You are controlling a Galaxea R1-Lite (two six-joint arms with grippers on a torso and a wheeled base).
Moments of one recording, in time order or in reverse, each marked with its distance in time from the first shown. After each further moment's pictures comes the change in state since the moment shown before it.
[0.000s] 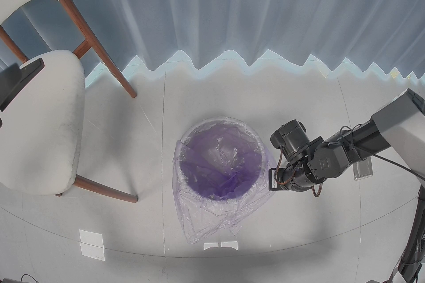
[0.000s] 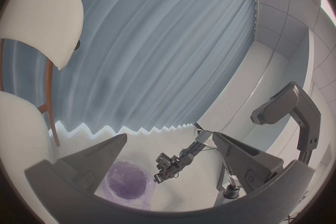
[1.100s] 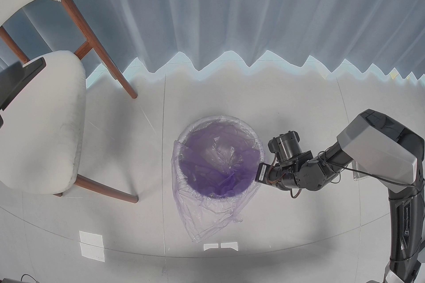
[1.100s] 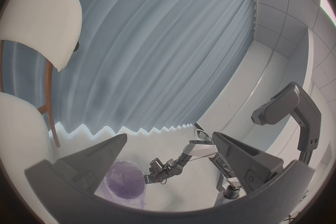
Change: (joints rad) left arm 0.000 0.008 -0.004 -0.001 0.000 0.000; right arm -0.093 0.267 -0.023 -0.440 0.153 0.140
